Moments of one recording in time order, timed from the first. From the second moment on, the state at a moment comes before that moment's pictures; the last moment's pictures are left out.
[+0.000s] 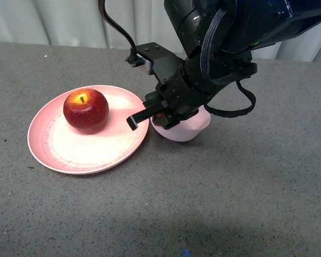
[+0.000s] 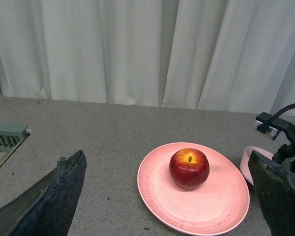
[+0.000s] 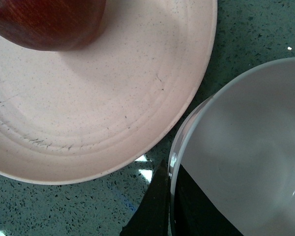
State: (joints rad) left arm 0.00 0.00 0.02 0.00 0.00 0.00; right arm 0.51 2.26 1.42 -0.19 -0.26 -0.16
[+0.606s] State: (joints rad) left arm 0.00 0.00 0.02 0.00 0.00 0.00; right arm 0.49 2.22 1.33 0.03 -0.24 -0.09
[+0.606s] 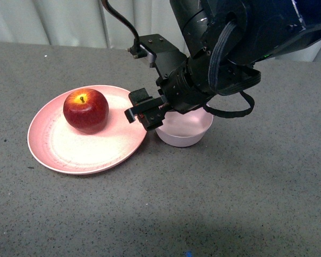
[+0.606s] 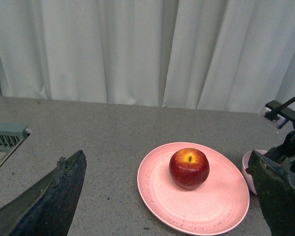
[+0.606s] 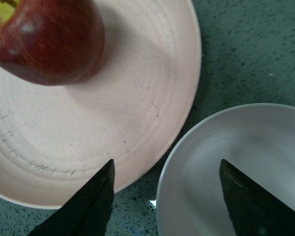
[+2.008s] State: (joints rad) left arm 0.00 0.00 0.02 0.00 0.00 0.00; right arm 0.11 1.24 0.14 1.08 0.11 -0.01
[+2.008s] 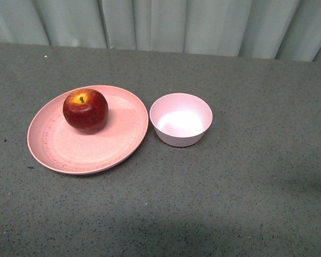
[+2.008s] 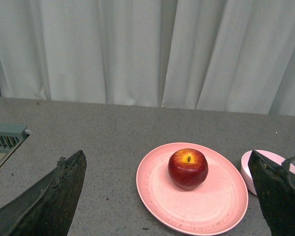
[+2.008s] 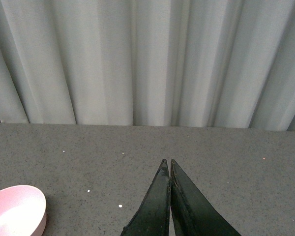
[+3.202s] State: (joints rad) left arm 0.00 0.00 0.02 0.00 0.00 0.00; right arm 0.00 0.29 0.01 0.29 0.00 -0.01
